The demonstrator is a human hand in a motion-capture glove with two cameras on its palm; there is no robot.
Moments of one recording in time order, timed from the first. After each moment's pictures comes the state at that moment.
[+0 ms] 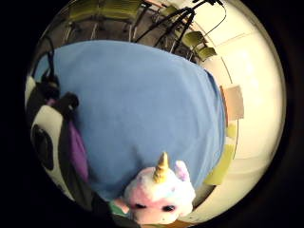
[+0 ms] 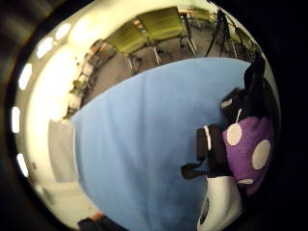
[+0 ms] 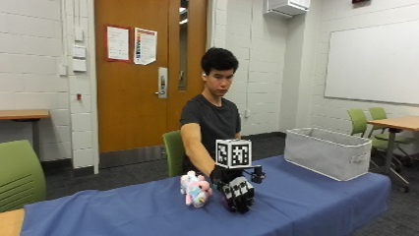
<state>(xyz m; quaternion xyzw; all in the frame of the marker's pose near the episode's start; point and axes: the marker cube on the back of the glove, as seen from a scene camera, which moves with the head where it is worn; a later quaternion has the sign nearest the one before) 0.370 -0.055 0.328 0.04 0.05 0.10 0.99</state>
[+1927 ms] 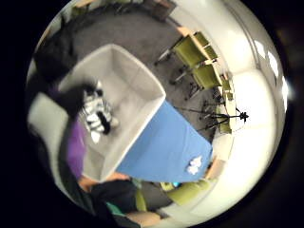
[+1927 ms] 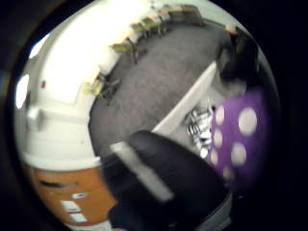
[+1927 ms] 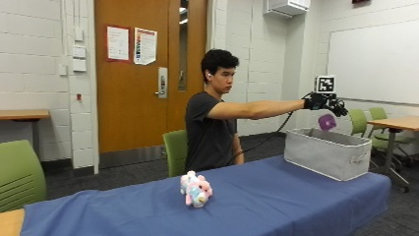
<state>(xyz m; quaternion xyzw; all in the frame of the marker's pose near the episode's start) -0.182 -0.073 0.100 -0.02 -0.03 -0.26 0.96</state>
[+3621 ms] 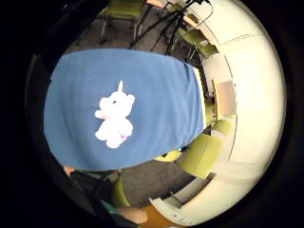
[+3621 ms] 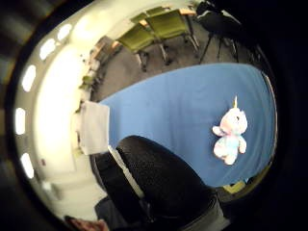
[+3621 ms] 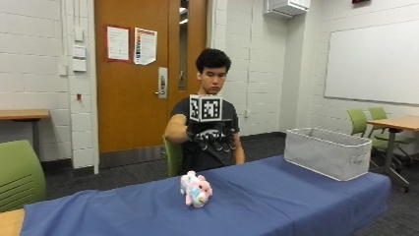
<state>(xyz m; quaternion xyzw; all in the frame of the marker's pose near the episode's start) 0.390 0.051 0.172 -0.02 0.00 0.10 0.99</state>
